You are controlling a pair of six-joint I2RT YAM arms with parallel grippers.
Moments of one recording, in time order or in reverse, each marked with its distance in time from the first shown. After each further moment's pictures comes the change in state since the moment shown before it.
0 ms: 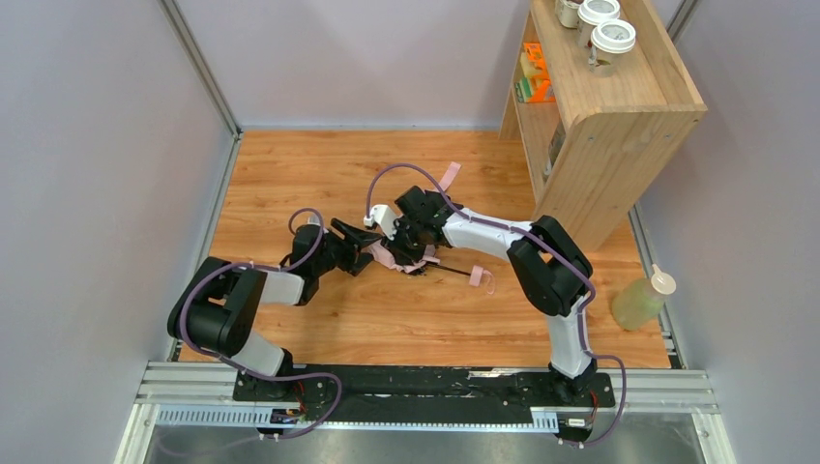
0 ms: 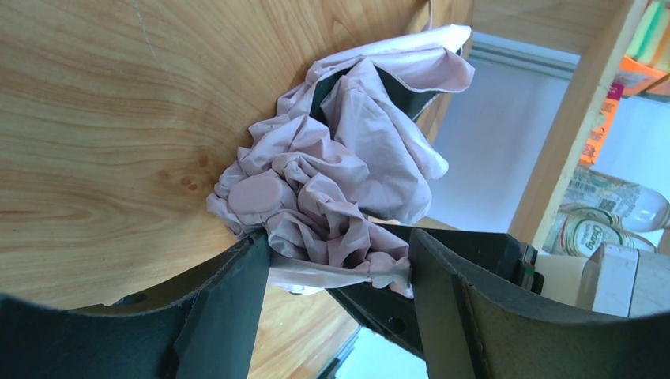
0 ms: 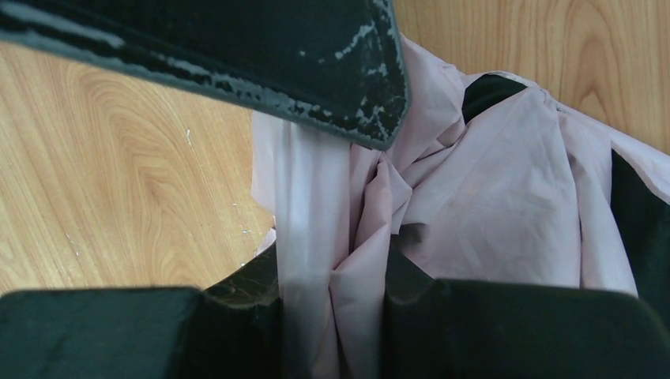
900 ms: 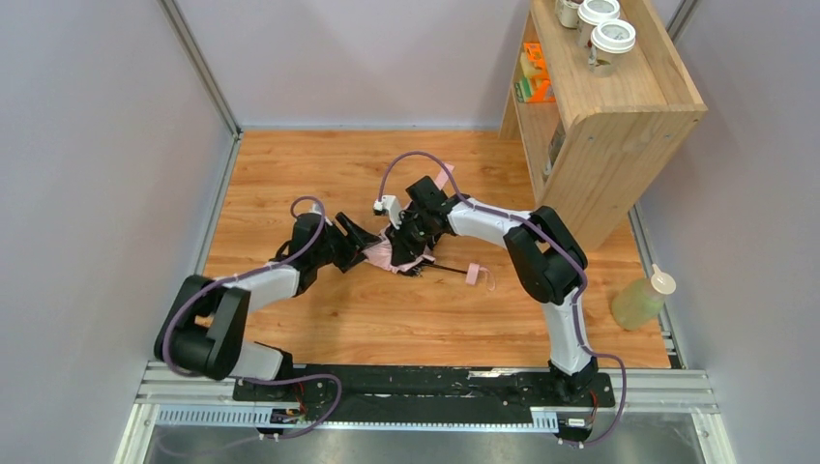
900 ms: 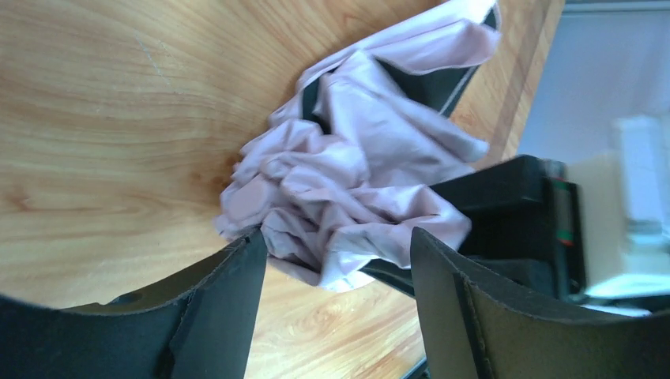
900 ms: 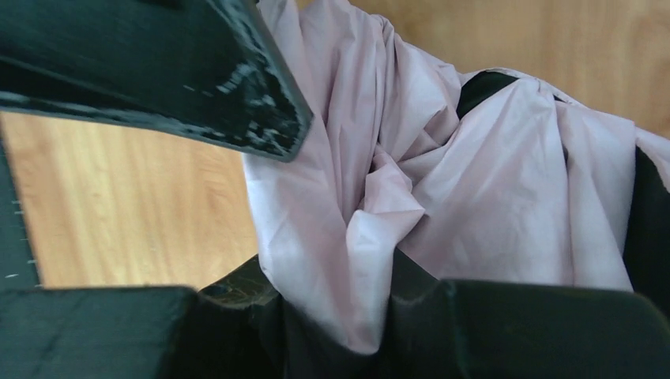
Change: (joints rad) left arm -0.004 -0.065 0.129 -0.326 -0.040 0.302; right arm -0.092 0.067 0.056 -0.010 -0.266 0.056
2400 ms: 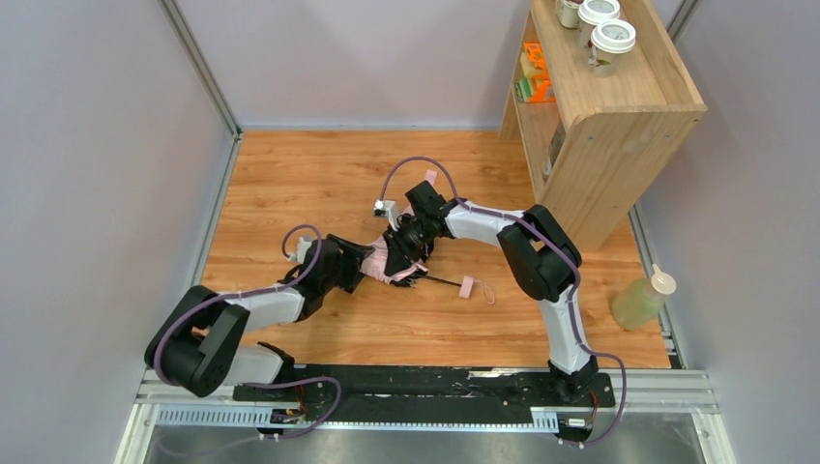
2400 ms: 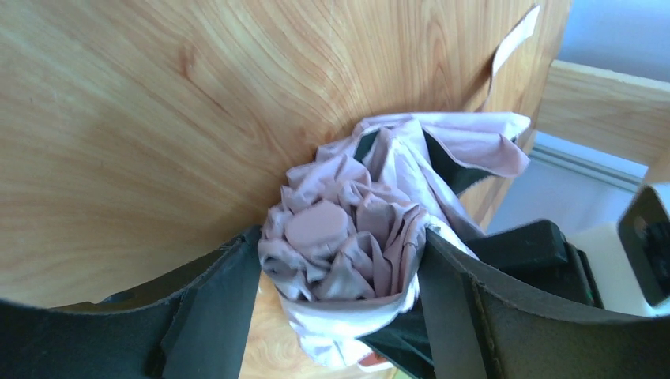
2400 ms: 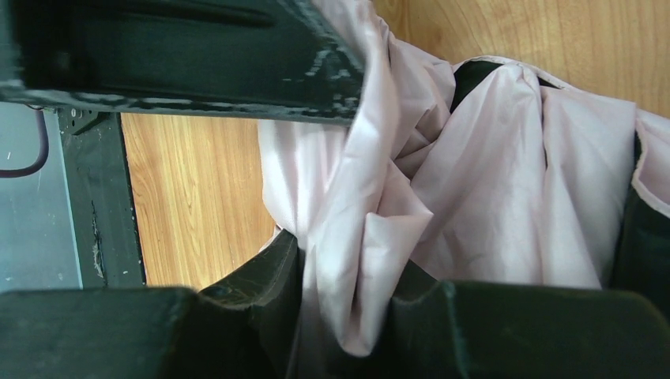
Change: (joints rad) left arm -0.163 -0.168 -0.171 -0.042 -0.394 -0.411; right arm -0.001 0.047 -0.013 0.055 -0.235 0.180
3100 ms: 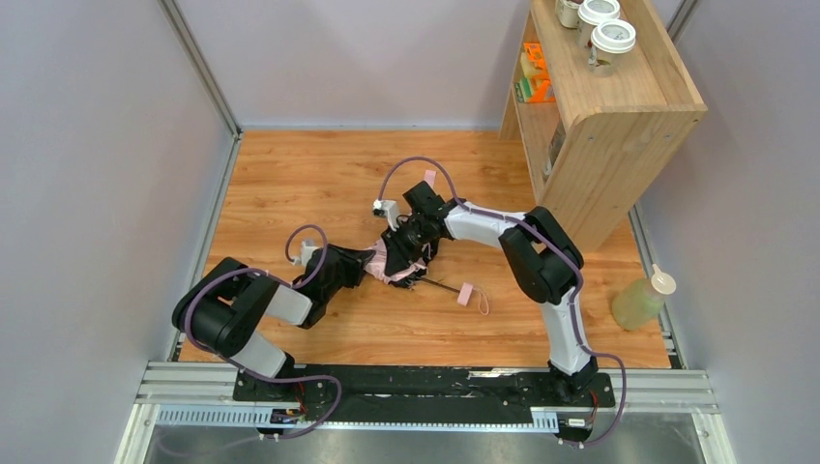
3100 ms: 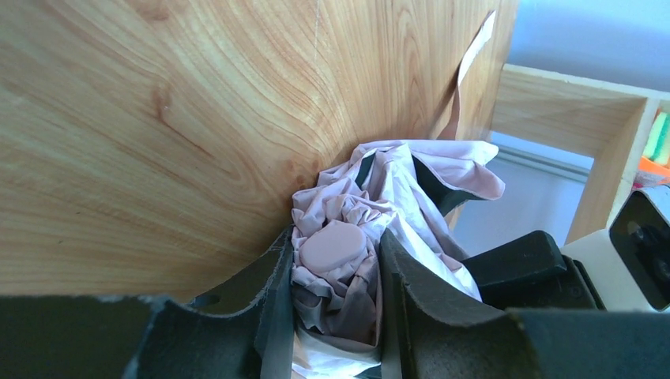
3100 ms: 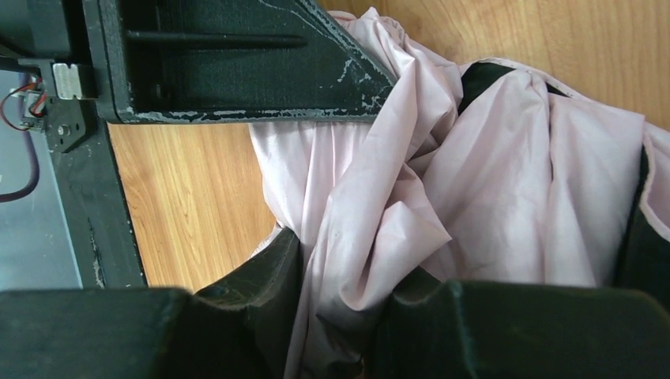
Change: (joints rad) left arm -0.018 0.249 -0.095 0.453 -0.034 -0.024; right arm 0.010 -0.015 0.003 -0.005 0.050 0.055
